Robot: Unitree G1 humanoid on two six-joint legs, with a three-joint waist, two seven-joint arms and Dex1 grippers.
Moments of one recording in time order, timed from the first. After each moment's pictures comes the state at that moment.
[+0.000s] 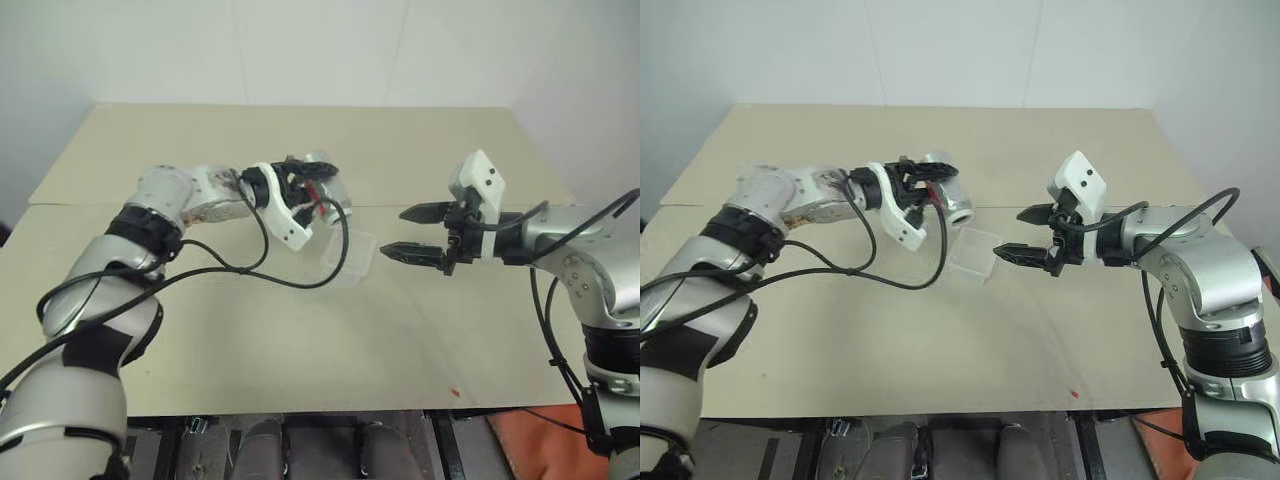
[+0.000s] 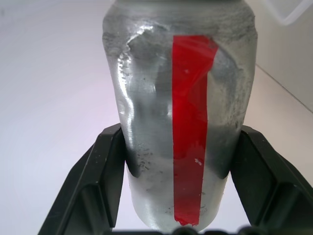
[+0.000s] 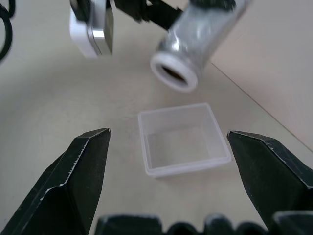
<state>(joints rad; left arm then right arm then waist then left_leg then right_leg) -1.31 0.60 -0.75 0.83 1.19 -0.78 0.15 -0.67 -0.79 -0.01 -0.30 0.55 0.93 0.91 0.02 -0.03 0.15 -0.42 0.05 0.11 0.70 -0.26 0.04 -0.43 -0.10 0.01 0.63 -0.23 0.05</state>
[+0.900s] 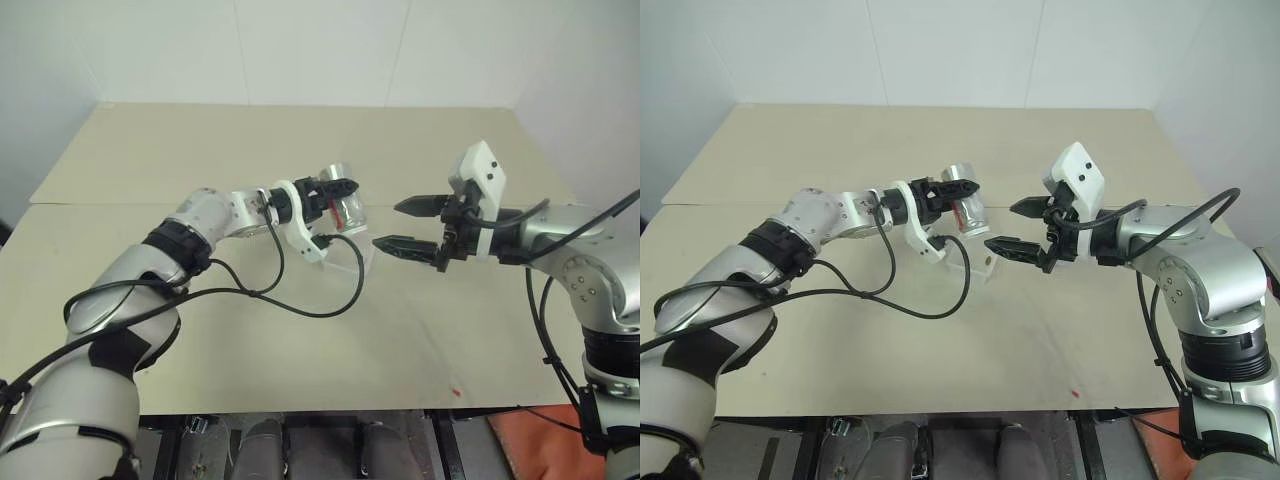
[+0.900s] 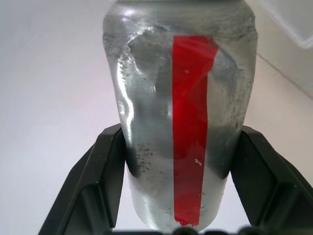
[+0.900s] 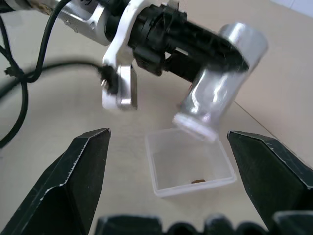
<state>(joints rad) -1.20 0.59 -0.72 0.78 1.07 -0.64 0.16 -0.67 -0.77 -0.02 -0.34 0.63 0.95 0.84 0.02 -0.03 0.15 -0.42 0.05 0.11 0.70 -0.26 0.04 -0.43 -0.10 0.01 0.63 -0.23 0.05</state>
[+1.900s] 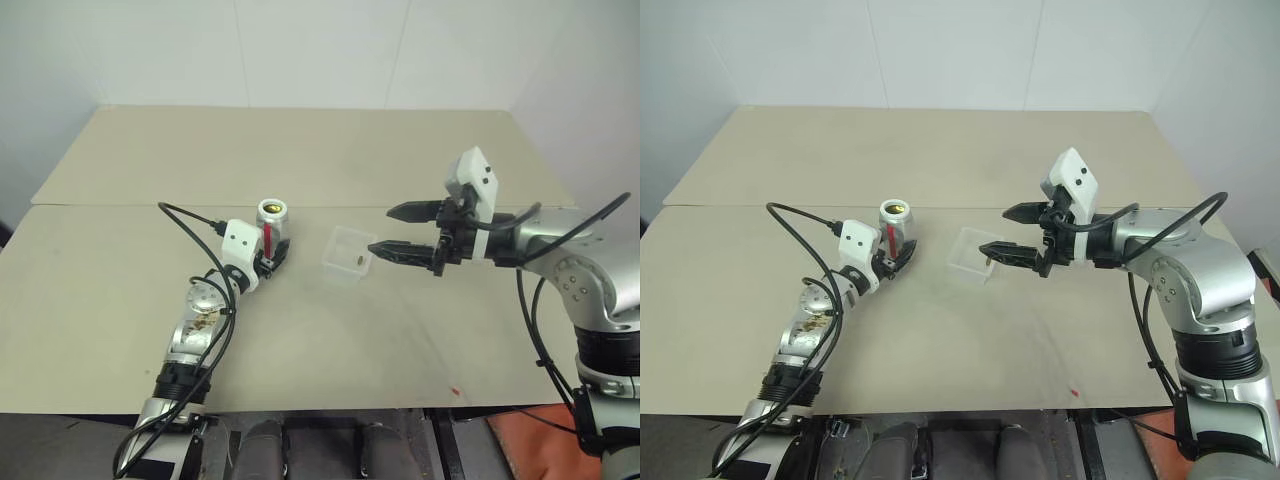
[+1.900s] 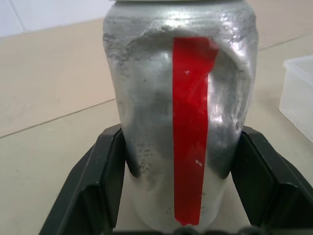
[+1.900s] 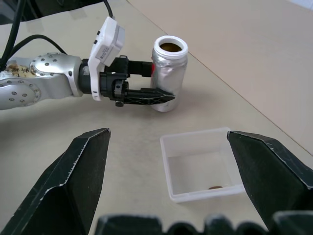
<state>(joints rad) -0.42 0.25 -0.01 0.20 -0.12 0.13 -0.34 -0.66 -0.75 -0.01 -0.31 0.64 0.92 0.88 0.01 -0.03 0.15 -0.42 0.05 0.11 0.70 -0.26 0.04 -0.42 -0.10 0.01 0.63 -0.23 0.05</state>
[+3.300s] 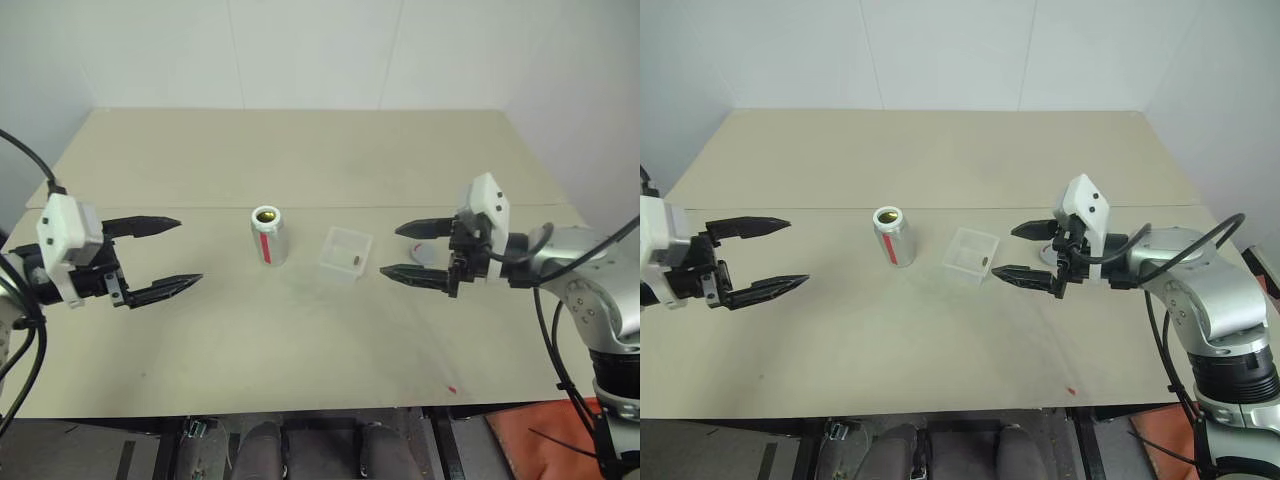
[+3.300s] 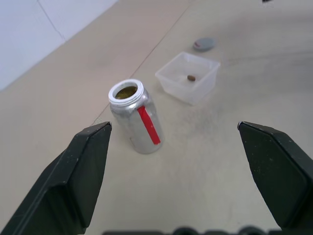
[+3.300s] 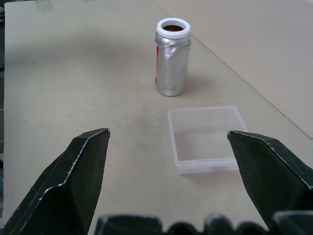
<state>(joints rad) -0.11 1.00 0.46 -0.25 -0.63 0.36 -1.19 -0.52 -0.83 -0.03 -0.33 0.61 0.76 0.99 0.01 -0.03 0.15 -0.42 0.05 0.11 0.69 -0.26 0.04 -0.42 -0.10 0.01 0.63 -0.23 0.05</state>
